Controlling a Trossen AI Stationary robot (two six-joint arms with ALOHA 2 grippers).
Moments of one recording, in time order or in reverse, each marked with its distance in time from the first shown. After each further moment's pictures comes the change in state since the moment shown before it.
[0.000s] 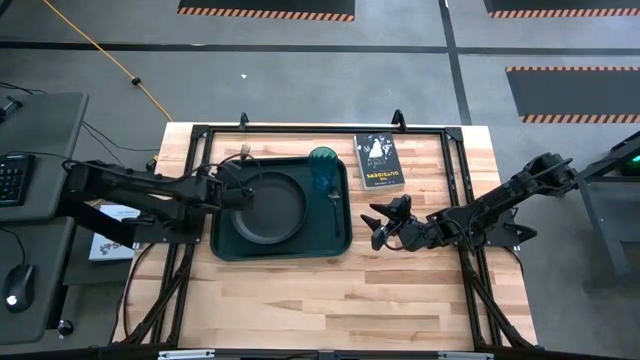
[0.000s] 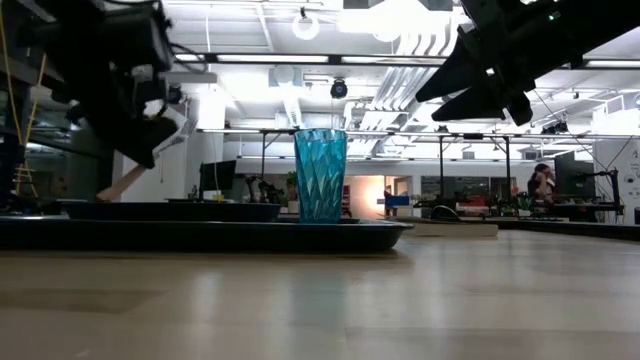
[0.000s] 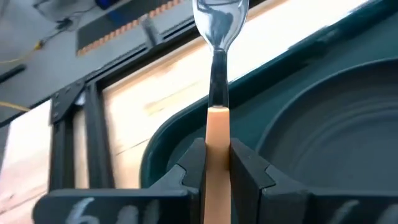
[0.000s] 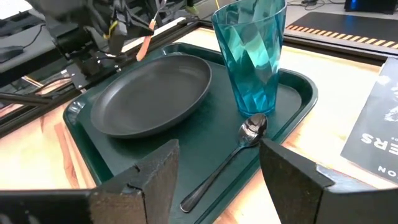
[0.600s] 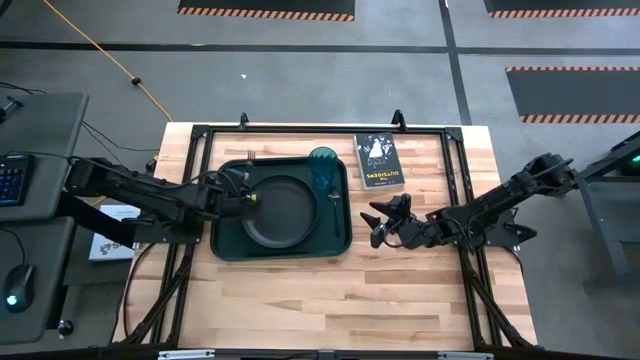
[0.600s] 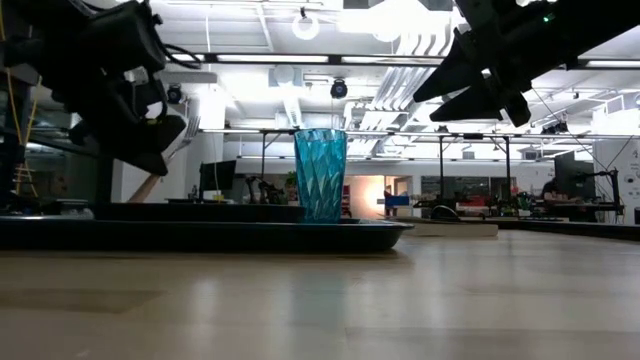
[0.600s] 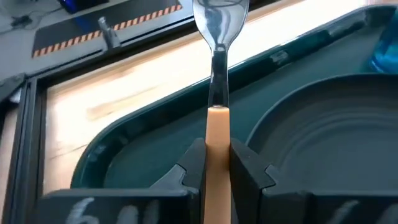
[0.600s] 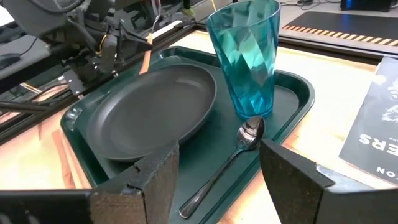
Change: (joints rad) left arm -0.097 0.021 -0.083 0.239 -0.023 -0.081; right arm -0.018 0.000 0.000 0.009 0.000 0.011
